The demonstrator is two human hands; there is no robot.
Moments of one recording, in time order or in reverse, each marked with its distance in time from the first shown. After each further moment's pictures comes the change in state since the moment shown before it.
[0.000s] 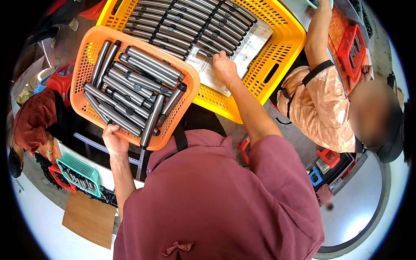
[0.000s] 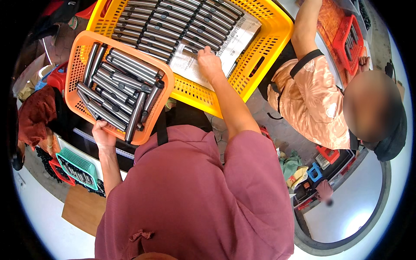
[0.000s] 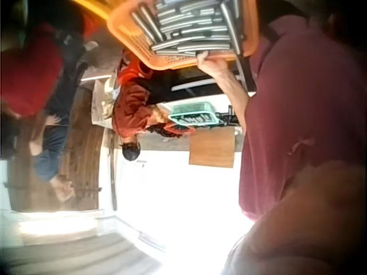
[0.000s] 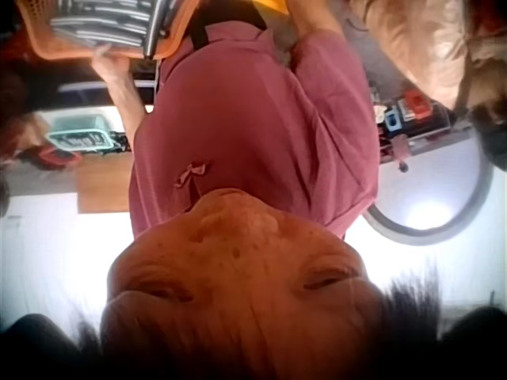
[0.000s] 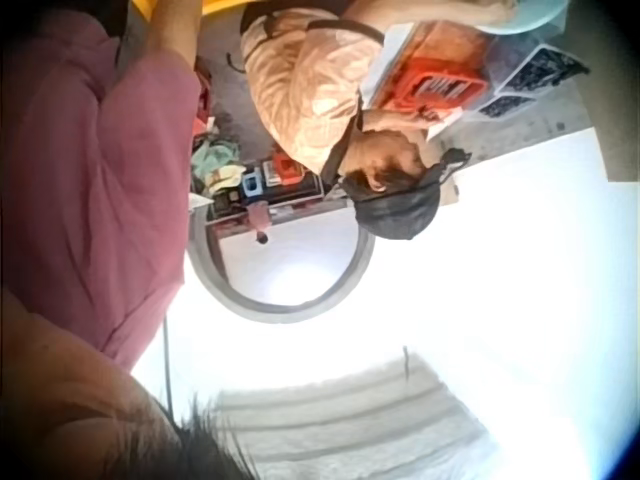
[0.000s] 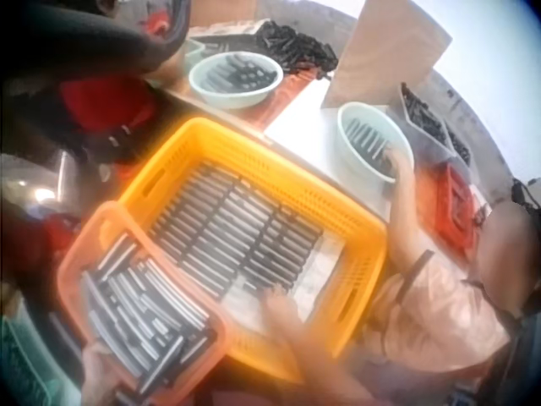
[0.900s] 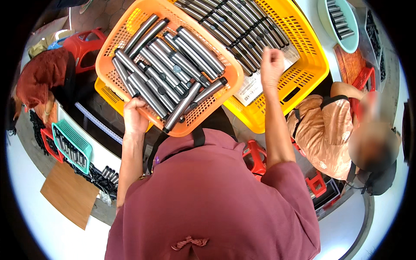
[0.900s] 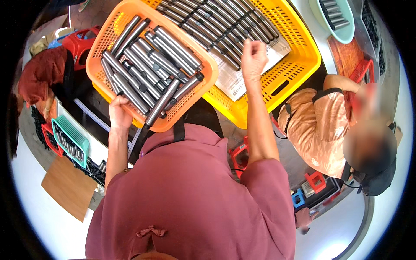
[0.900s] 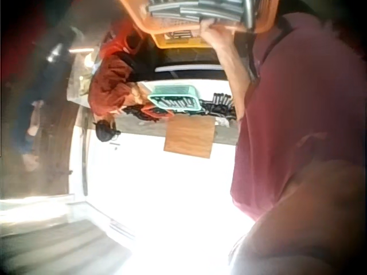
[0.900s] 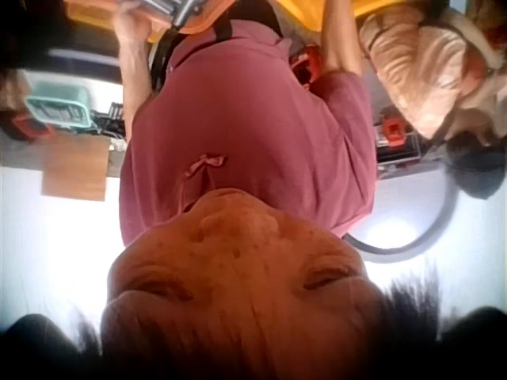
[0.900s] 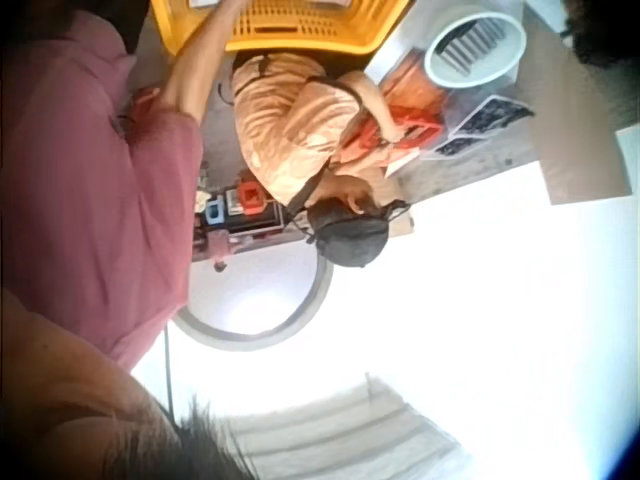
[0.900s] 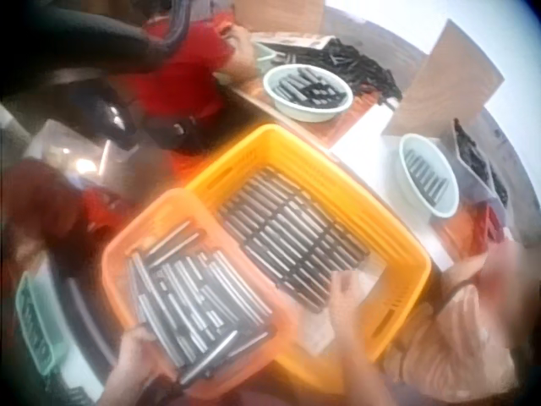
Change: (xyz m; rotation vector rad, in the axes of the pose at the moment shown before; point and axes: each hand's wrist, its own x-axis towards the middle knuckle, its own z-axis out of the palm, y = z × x) left_hand -0.008 -0.006 0.008 -0.014 -0.083 -0.027; right_hand 0.004 -0.022 -0.087 0.941 0.681 0.118
